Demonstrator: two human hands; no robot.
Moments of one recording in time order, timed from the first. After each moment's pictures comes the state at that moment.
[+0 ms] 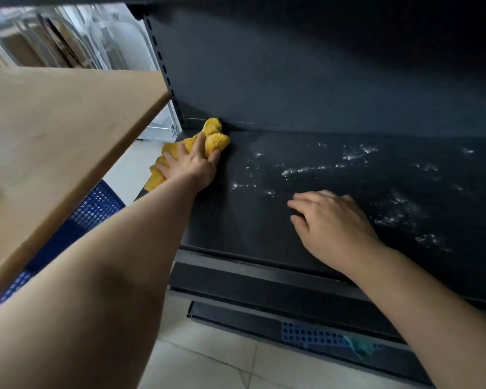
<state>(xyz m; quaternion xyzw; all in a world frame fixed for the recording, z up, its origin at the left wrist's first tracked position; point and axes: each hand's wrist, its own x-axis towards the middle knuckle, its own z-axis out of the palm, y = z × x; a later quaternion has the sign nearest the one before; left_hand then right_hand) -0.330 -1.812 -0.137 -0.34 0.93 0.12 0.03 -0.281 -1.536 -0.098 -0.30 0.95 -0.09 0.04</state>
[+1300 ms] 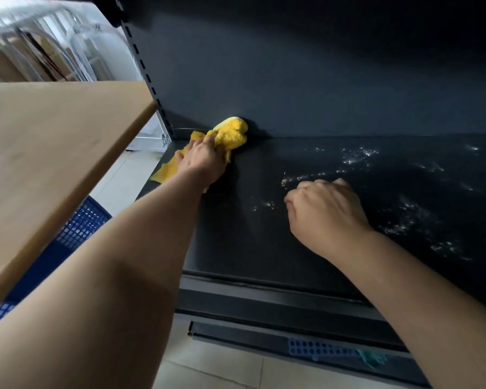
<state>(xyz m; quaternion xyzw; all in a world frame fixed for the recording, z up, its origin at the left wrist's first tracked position) -0.387 -1.811 -0.145 -0.23 0.96 0.15 -0.03 -0.308 -1.566 -0.097 -0.26 0.96 -0.03 -0.01</state>
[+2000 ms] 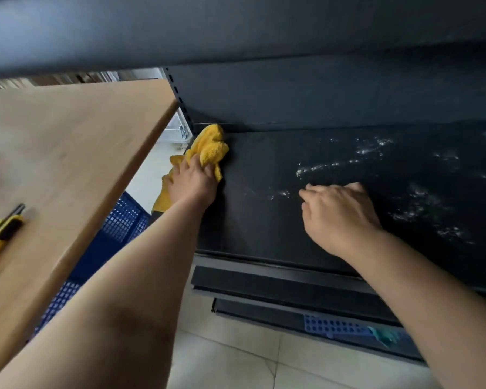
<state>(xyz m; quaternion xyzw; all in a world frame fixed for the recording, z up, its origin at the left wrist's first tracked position) -0.304 -1.825 -0.143 -0.32 0.94 0.10 -0.04 -0.290 -1.560 -0.093 -0.25 0.97 -0.06 0.07</state>
